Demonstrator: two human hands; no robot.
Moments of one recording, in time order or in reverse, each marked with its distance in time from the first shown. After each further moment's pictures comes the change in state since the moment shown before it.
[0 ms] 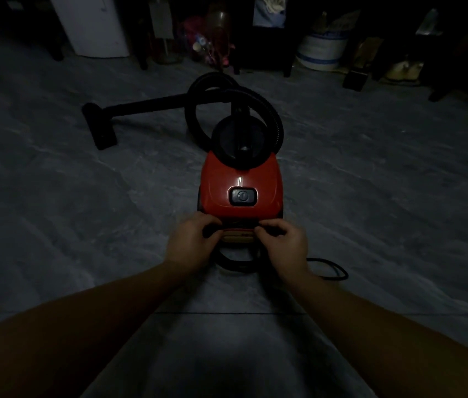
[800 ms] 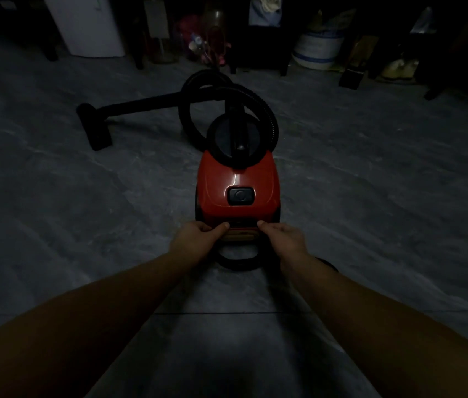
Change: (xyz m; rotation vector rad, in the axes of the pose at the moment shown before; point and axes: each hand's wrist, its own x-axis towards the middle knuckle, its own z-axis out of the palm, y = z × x) left_hand 0.015 0.004 0.013 -0.322 -0.155 -0.599; right_hand 0.018 -0.007 0.001 0.242 0.020 0.504
